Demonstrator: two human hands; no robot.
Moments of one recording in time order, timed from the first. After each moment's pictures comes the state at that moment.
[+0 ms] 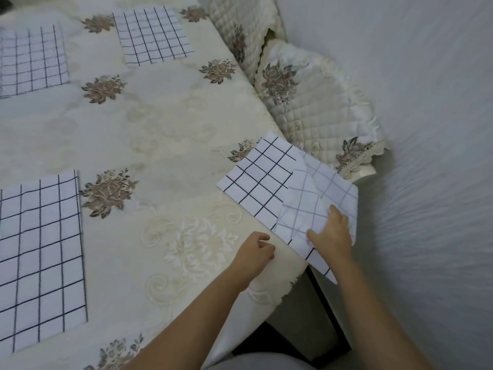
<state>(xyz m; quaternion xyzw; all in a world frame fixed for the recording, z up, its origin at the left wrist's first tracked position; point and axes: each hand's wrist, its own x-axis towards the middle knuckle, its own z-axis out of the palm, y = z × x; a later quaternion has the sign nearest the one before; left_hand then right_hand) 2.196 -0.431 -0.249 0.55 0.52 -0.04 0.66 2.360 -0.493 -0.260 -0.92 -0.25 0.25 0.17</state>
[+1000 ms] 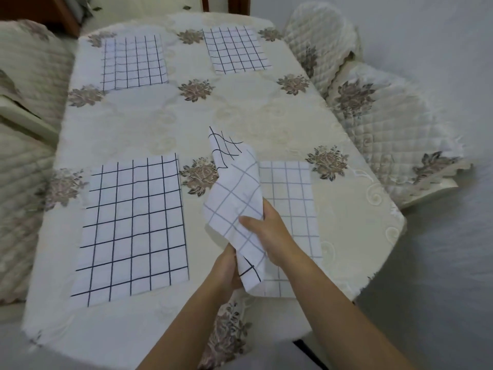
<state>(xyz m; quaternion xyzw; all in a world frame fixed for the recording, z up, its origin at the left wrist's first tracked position) 1.991 -0.399 -0.221 0.20 0.56 0.20 0.78 2.091 -0.388 -0.202 -0.61 -0.25 0.58 0.48</state>
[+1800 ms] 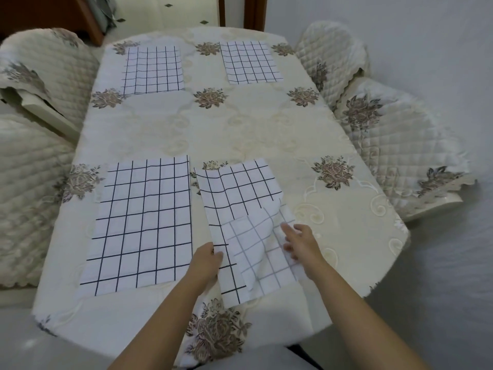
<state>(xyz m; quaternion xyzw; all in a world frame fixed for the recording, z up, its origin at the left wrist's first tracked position) 1.938 -0.376 -0.268 0.51 0.67 0.08 0.53 2.141 -0.418 -0.245 -0.76 -0.19 0.50 0.36</state>
